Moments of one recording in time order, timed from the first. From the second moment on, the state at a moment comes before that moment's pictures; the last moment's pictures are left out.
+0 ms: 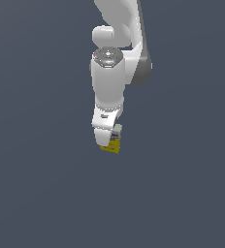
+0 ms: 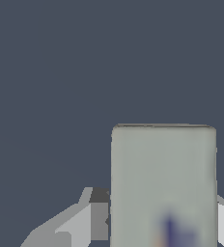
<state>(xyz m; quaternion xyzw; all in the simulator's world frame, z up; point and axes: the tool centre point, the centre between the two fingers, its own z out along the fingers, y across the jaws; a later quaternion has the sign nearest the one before) 0.006 -0.010 0.195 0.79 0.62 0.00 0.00</state>
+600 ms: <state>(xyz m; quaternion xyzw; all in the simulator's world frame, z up) 0.067 0.035 0.228 0.79 0.62 0.00 0.00</state>
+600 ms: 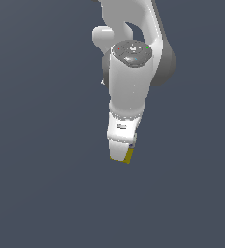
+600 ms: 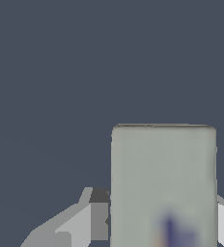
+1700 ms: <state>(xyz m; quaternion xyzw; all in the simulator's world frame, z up) 0.121 0.072 0.255 0.79 0.62 0.00 0.00</state>
